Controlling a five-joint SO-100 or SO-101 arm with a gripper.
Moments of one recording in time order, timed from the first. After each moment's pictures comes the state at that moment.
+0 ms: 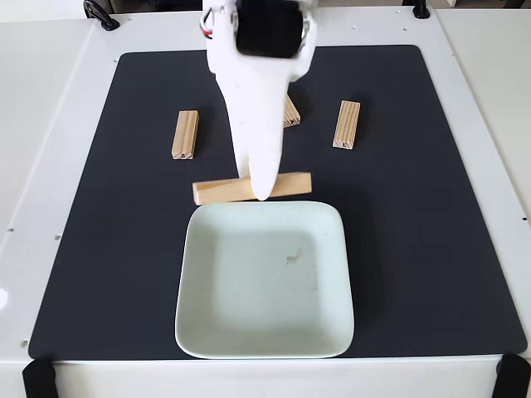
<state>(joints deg) -9.2 49.0 14.5 66.5 -12.2</state>
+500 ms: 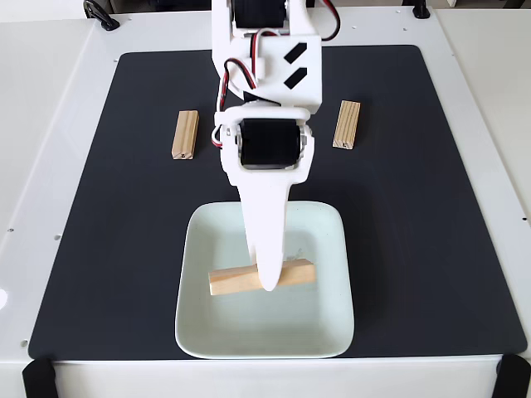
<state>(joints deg) -10.2 34.8 14.5 49.5 -7.8</state>
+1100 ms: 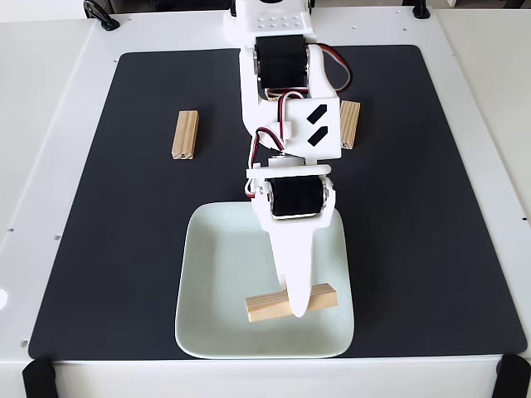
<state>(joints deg) -12.8 27.2 14.5 46.5 -5.2</state>
